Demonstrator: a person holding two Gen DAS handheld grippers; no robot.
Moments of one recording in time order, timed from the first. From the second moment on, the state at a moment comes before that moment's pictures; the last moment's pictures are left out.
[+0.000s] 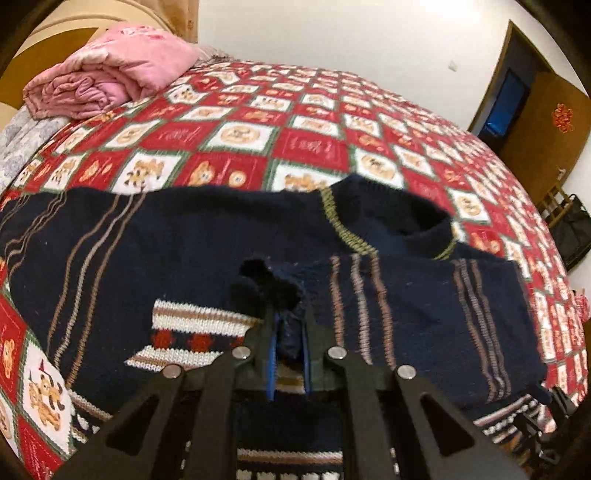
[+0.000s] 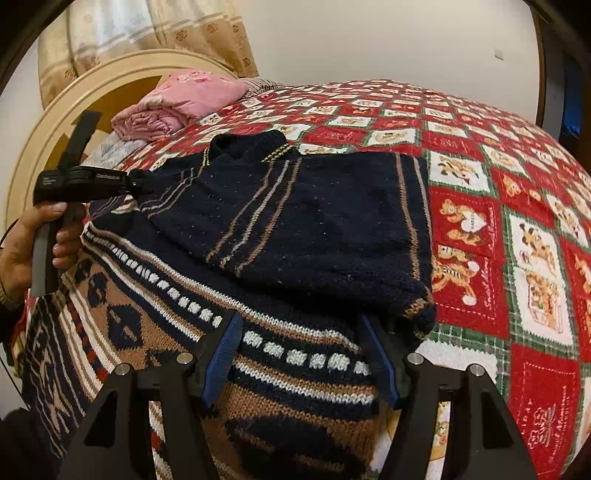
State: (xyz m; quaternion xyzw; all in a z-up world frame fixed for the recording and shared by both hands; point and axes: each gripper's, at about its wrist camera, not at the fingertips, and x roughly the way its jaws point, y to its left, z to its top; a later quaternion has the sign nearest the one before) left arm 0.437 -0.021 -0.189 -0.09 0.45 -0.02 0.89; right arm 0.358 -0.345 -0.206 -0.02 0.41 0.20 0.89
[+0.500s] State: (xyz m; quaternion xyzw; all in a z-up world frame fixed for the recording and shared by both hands) left arm 0.426 -0.024 -0.199 -0.04 0.44 -0.02 0.89; right arm 0.377 -0.348 -0.202 0.00 0.41 0.15 0.90
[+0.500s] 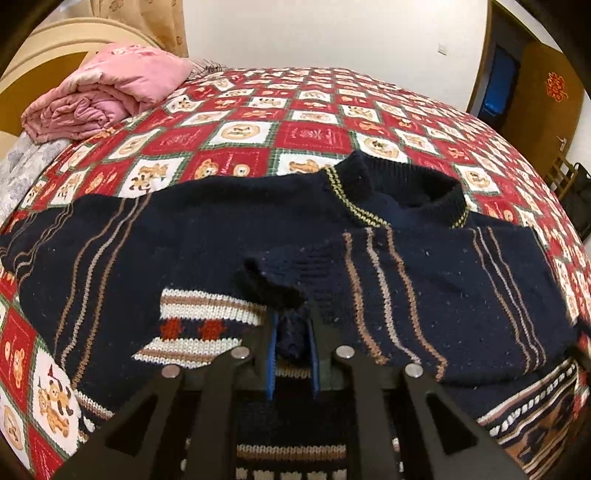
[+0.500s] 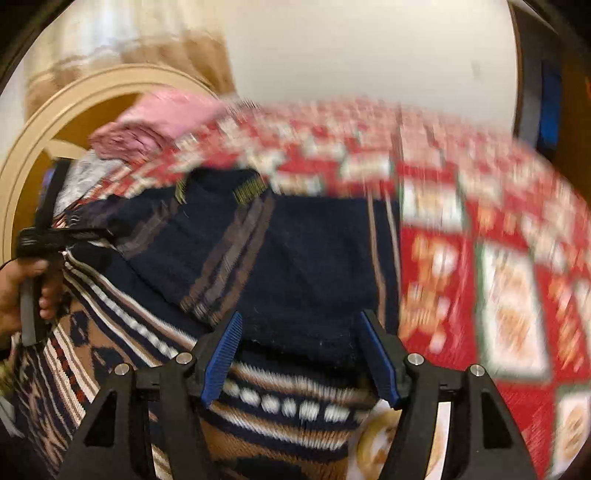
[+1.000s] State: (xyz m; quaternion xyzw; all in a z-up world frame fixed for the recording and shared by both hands) left arm 0.380 0.072 -0.176 -0.04 0.42 0.03 0.90; right arm 0.344 -0.322 -0.183 -0.10 0.39 0.11 0.91
